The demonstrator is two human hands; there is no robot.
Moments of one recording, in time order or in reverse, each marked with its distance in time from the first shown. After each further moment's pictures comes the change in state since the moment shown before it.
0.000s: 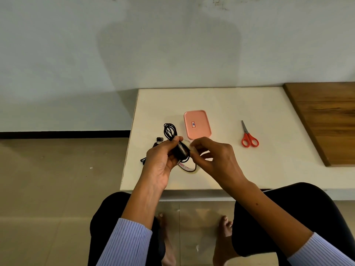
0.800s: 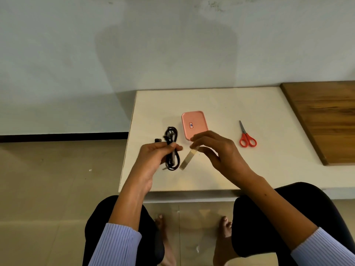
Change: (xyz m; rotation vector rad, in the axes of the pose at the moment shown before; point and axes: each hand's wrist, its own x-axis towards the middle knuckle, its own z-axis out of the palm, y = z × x) left_hand -0.006 0.013 -0.015 0.540 -0.081 0.146; right_hand 0.011 0.022 -0.019 -0.116 -0.114 -0.171
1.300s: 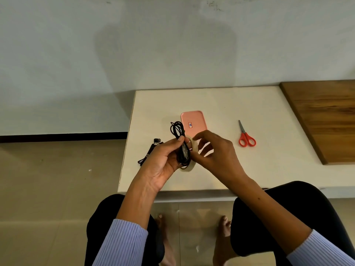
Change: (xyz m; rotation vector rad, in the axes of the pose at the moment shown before) left_hand 0.002 0.003 0.021 -0.460 -0.243 -0.143; right_hand 0.000 -0.021 0.008 0.044 0.077 0.375
